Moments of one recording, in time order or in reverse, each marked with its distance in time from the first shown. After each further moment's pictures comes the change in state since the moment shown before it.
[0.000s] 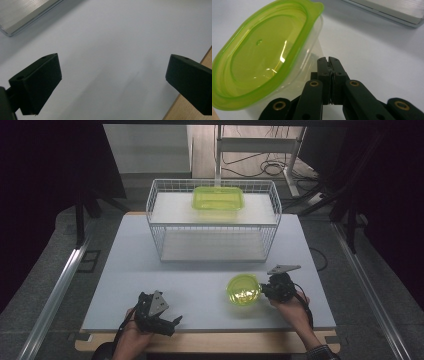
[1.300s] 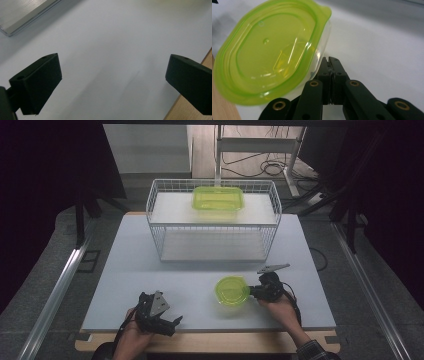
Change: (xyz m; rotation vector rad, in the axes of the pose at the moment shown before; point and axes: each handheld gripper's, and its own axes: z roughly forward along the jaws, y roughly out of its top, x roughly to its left) left arm 0.000 0.000 0.001 0.012 0.006 0.012; right arm 0.011 0.008 0.028 0.016 0.164 0.068
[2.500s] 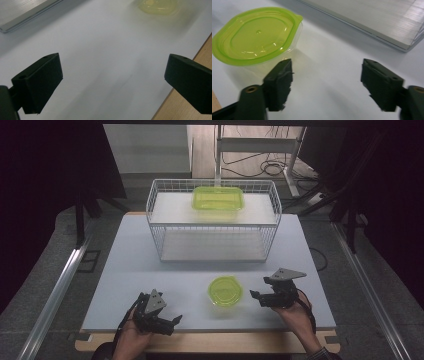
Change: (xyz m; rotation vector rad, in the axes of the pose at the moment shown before) left arm 0.004 0.001 -0.008 -0.037 -0.057 -0.088; right arm 0.009 -0.016 -0.045 -0.162 -0.178 -0.187
